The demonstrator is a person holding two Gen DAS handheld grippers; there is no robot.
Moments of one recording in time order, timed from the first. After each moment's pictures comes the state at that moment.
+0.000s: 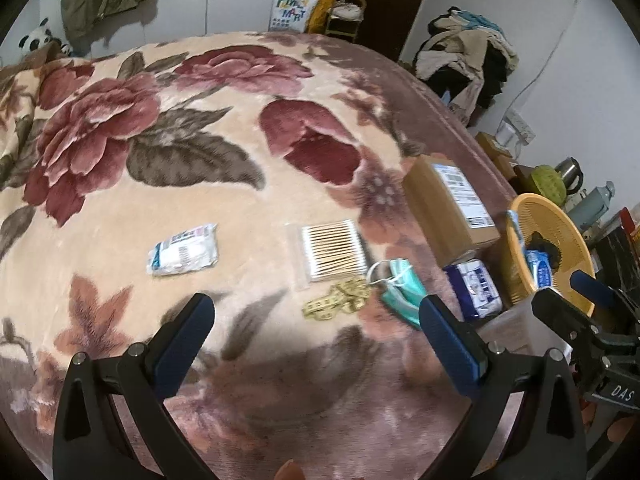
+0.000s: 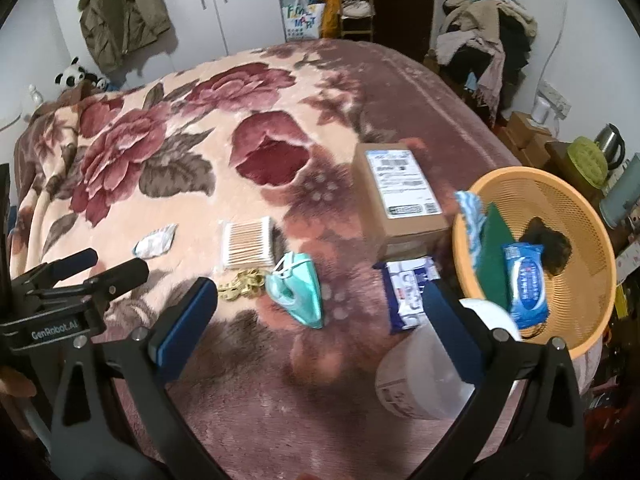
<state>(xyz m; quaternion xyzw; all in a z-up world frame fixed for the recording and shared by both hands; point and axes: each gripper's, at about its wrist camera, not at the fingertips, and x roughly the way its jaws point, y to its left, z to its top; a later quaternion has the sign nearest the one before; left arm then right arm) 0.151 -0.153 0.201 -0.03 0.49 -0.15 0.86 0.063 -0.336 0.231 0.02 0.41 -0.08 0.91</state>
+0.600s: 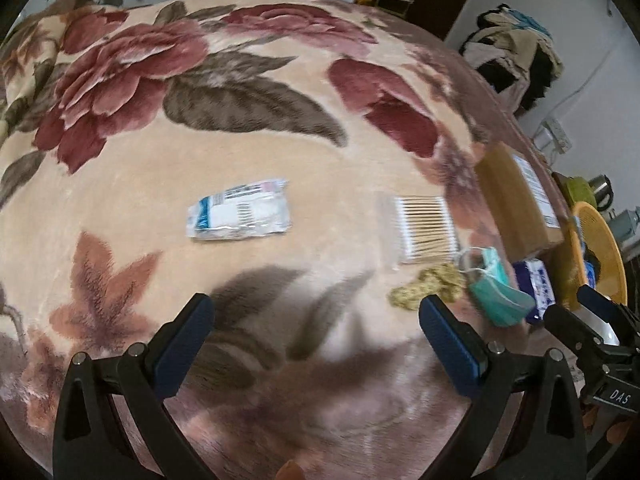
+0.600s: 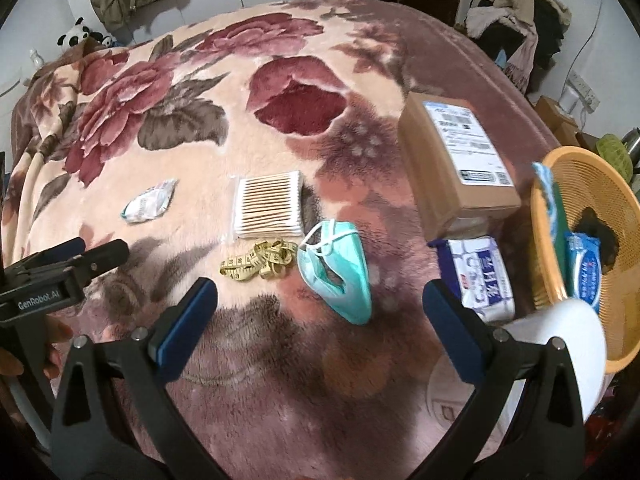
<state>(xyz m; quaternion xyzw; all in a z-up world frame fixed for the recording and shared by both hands) 0.186 -0.085 0.127 -0.05 0.54 -0.10 0.84 0.109 -0.309 0.166 0.01 0.47 -0.05 0.88</state>
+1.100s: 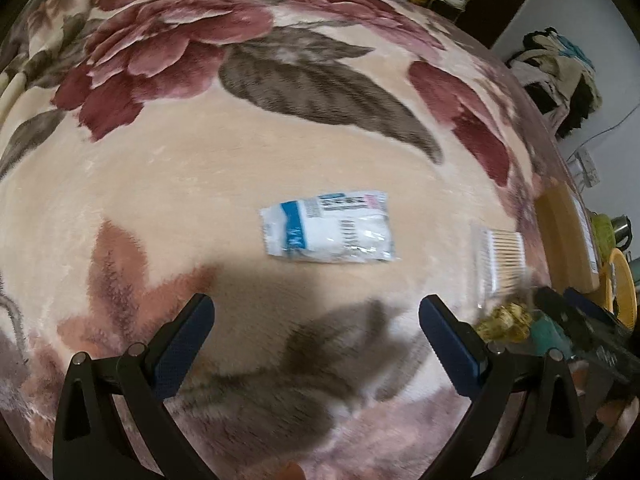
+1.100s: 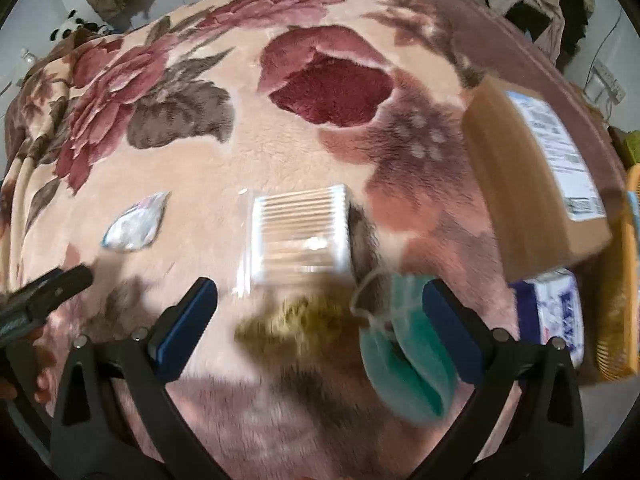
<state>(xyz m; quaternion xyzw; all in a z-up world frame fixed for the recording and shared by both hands) 0.227 -0.021 0.089 -0.09 0.56 -0.05 0.82 0.193 -0.291 0.112 0.03 0.51 -0.04 0.86</state>
